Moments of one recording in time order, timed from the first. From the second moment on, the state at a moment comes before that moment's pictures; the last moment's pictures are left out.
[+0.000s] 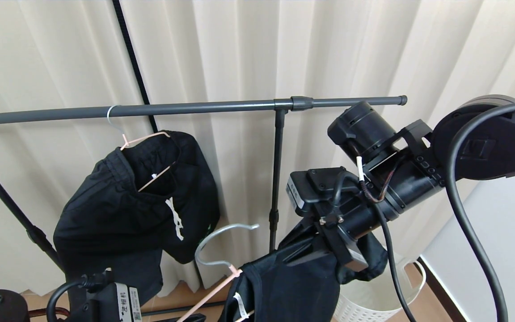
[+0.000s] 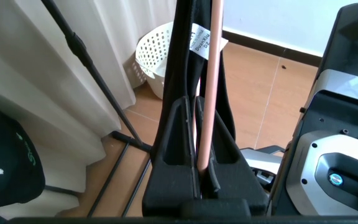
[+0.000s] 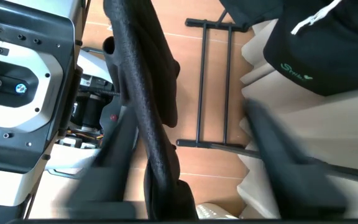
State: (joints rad) left arm -0.81 1.33 -0.10 -0.88 -0.18 0.20; right arm 0.67 1.89 -1.56 0.72 0.60 -0.93
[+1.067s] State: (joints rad) left arm -0.75 1.33 -0.12 -0.88 -0.18 0.19; right arm 0.67 1.82 -1.57 0.72 0.44 -0.93
